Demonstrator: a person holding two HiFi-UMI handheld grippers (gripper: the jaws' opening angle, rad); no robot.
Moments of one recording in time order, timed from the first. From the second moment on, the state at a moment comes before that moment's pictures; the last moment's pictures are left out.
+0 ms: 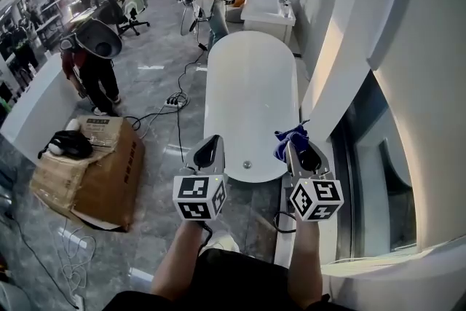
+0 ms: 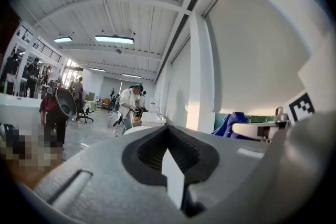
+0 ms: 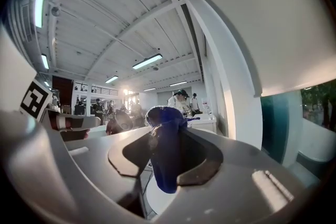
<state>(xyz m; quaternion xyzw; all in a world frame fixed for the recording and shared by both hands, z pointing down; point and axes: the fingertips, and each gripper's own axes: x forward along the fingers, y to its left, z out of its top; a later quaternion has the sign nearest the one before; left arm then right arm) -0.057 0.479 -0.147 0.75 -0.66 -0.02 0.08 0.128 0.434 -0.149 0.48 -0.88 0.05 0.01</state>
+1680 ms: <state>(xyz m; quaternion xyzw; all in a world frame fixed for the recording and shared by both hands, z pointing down) -0.274 0.155 -0.066 0.73 -0.66 0.01 0.17 -0.118 0.120 -0.045 0.43 -0.89 0.15 0.09</state>
